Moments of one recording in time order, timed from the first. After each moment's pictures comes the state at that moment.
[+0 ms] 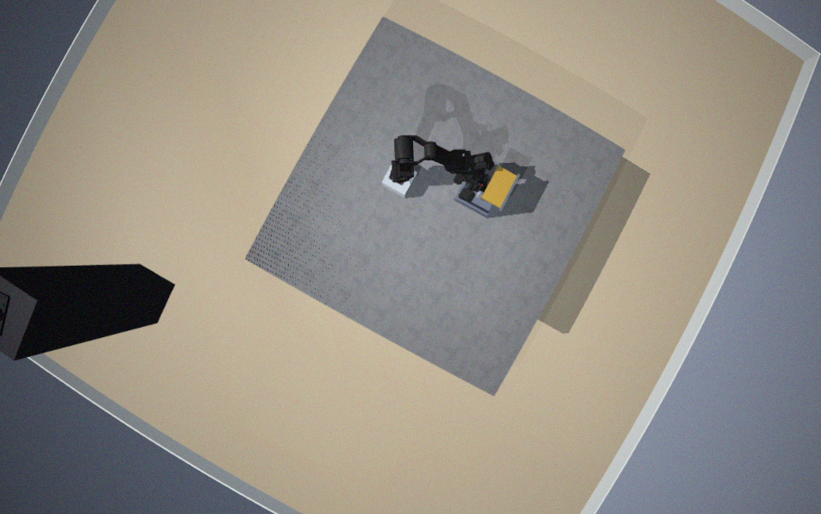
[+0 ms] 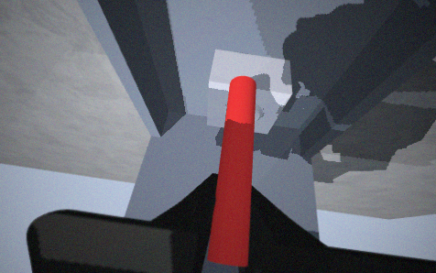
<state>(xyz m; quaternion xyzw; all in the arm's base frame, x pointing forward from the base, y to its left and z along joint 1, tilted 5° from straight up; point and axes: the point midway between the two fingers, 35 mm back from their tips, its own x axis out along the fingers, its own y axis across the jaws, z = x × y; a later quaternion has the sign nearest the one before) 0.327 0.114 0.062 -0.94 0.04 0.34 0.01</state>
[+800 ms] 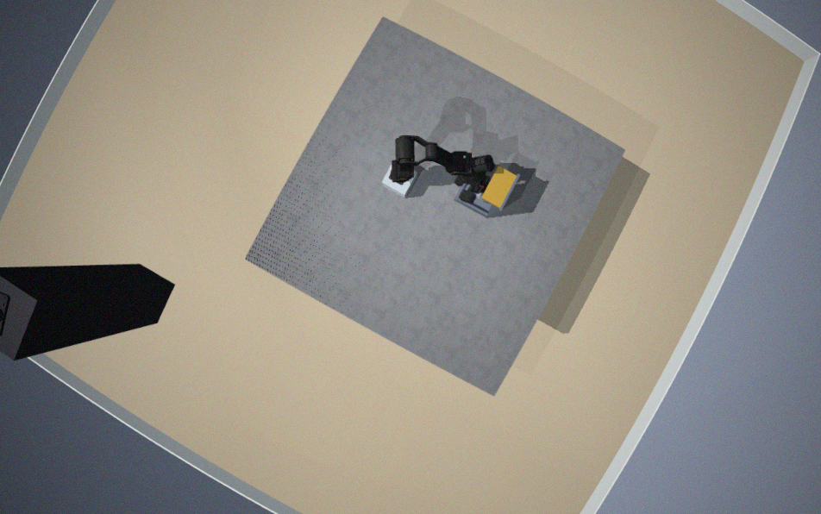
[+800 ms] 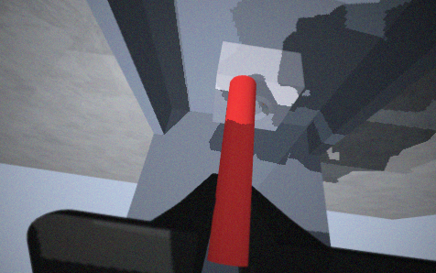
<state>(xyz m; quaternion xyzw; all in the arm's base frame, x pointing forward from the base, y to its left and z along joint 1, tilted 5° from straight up) 0.334 0.109 0.062 -0.94 0.04 0.34 0.01</state>
